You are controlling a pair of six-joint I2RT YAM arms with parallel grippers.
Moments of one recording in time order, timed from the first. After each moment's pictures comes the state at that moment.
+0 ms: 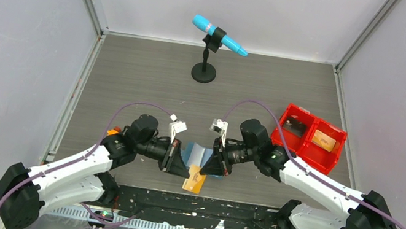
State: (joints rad) left arm -0.72 0.88 0.45 -0.08 0.81 -0.65; right arm 0.83 1.13 0.66 -0.09 -0.82 0.25
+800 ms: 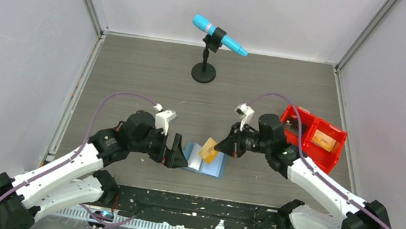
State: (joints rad) left arm -0.72 0.80 0.59 -0.44 0.39 -0.56; right arm 0.63 1.10 0.61 -0.02 -0.64 0.34
